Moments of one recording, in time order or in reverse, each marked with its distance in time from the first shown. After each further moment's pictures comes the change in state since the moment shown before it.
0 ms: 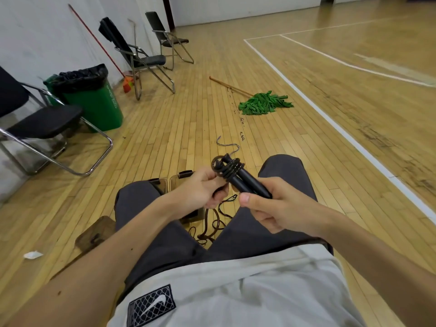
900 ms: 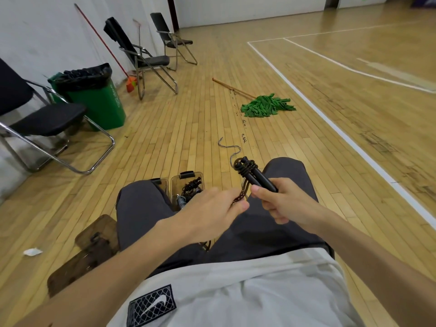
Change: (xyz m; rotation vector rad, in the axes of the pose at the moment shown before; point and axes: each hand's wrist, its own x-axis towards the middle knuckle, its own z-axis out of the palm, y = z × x) left_hand -0.020 0.003 0.031 0.864 0.060 0.073; right_hand 0.020 0.029 -0.018 -0.012 0.313 0.189
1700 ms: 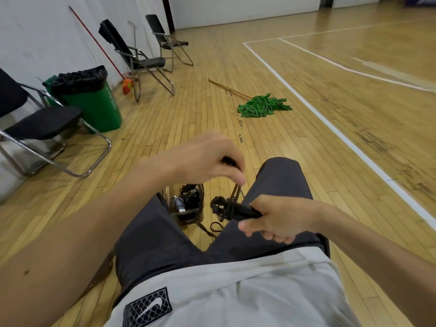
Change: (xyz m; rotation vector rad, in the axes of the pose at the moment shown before) left_hand 0.037 0.019 -0.091 0.134 -0.088 0.295; right_hand -0.020 -0.033 0.008 -0.534 -0.387 0.187
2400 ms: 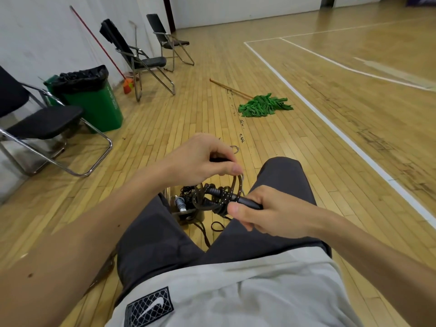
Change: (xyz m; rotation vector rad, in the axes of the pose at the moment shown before) left_hand -0.007 -0.021 0.016 -0.302 0.208 -0.046; right_hand -0.012 -0.012 0.010 -0.003 0.223 -0.393
